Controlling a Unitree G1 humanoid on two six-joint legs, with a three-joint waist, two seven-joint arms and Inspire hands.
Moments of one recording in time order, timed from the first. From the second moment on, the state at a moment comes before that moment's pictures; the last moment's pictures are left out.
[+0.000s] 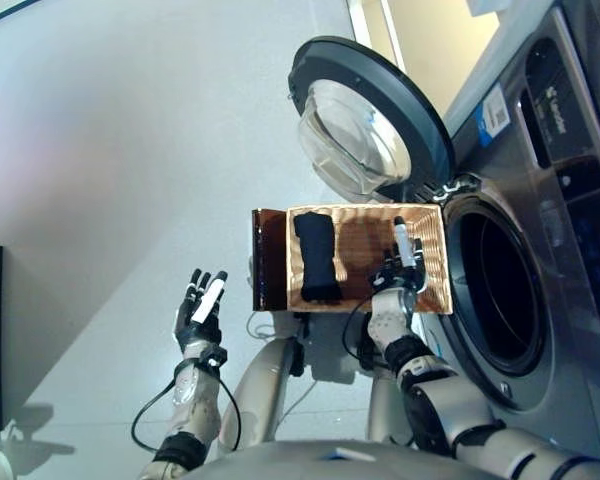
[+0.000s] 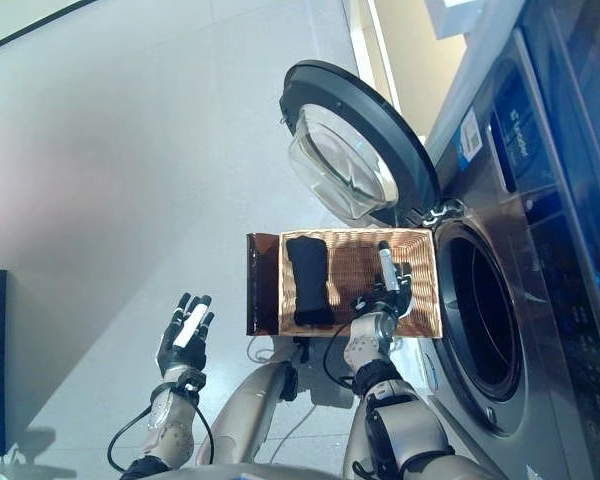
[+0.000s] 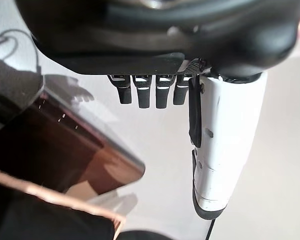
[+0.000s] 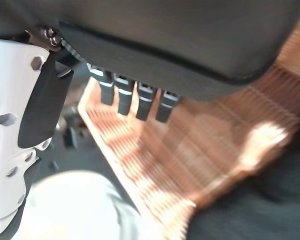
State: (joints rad) left arm 0.04 0.07 -0.10 0.66 -0.88 -0.42 0.05; right arm -0.46 -0.03 0.12 1.00 1.11 -0.49 -0.31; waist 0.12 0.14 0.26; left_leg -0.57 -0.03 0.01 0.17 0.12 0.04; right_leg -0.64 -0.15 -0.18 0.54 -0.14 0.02
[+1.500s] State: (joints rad) left arm -0.08 0.17 -0.02 0.44 -0.70 -0.40 0.13; right arm -0.86 -0.17 0.43 1.49 0.32 -0.11 -0.42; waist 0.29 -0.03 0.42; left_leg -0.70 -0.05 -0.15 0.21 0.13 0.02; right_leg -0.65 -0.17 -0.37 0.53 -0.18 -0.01
